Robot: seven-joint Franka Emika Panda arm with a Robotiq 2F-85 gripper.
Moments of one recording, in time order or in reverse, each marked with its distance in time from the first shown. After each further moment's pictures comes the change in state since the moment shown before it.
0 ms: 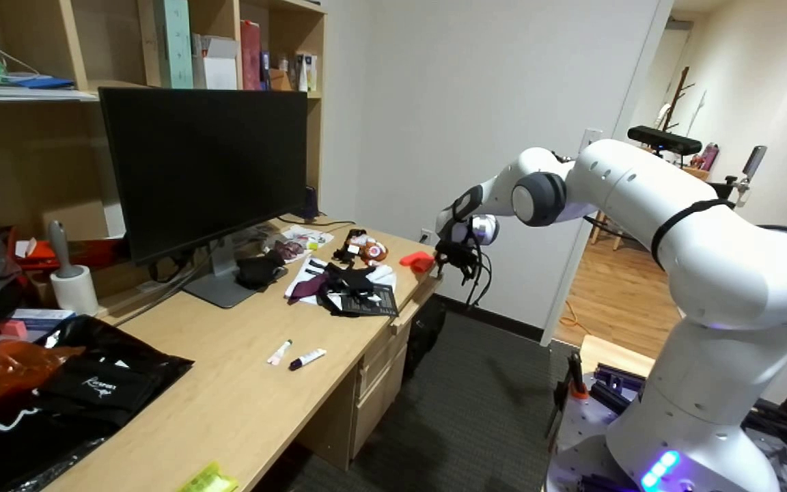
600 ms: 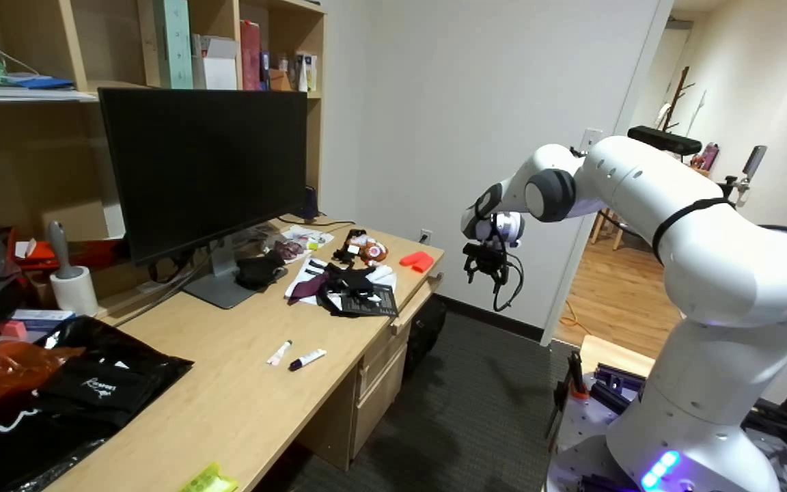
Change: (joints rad) arm -0.076 -0.029 -0.077 -0.045 0.004 -0.188 0.000
